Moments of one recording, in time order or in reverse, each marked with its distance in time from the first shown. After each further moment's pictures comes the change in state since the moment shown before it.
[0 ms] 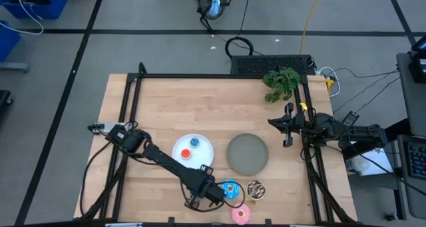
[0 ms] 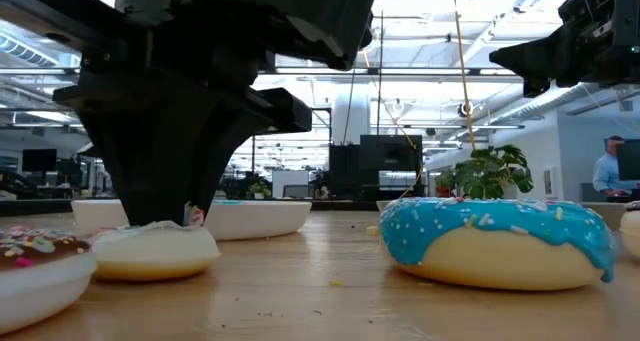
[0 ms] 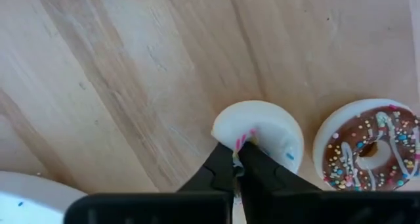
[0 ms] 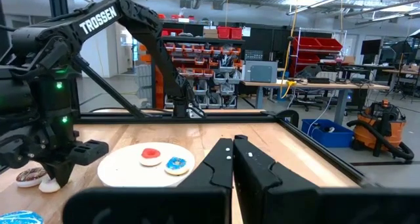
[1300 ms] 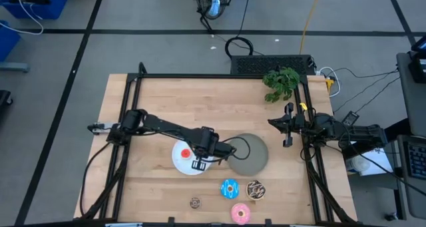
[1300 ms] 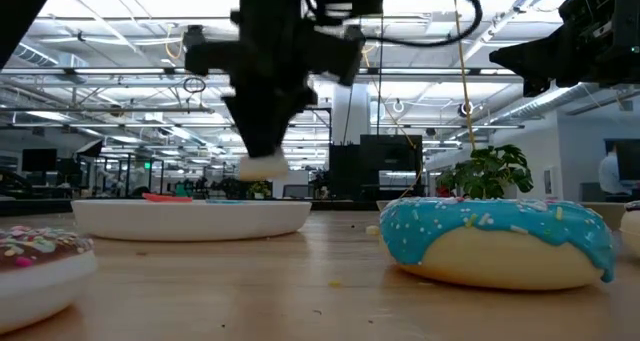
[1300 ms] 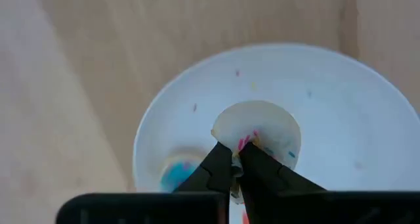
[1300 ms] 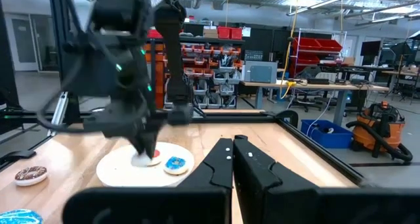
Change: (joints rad) left arm 0.308 -0.150 -0.047 -0.211 -0.153 0.133; right arm 0.000 0.000 0.000 0.000 0.000 -0.008
